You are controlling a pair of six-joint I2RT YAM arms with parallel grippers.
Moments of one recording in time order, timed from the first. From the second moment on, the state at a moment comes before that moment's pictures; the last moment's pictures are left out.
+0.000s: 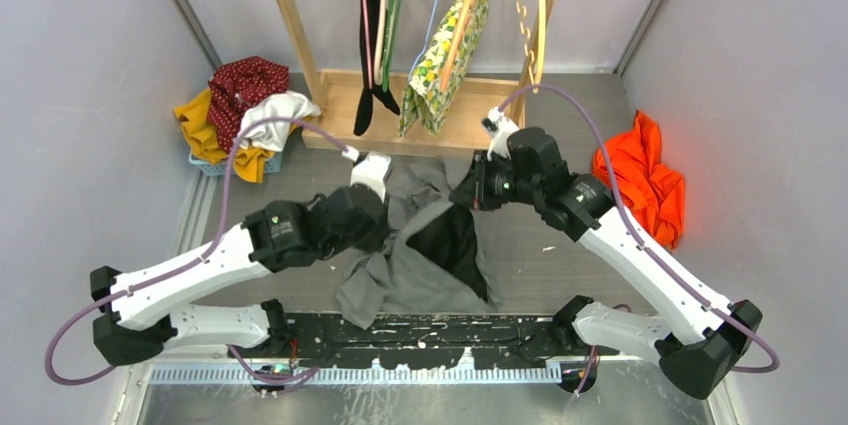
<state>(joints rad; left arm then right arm) -1.15 1.12 1.28 -0.88 -0.42 -0.62 0.66 1.07 1.16 -0.59 -0.28 0.57</state>
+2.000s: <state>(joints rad) -0.81 1.04 0.74 -0.62 -0.24 -0.75 0.46 1.25 1.85 -0.68 0.15 0.52</state>
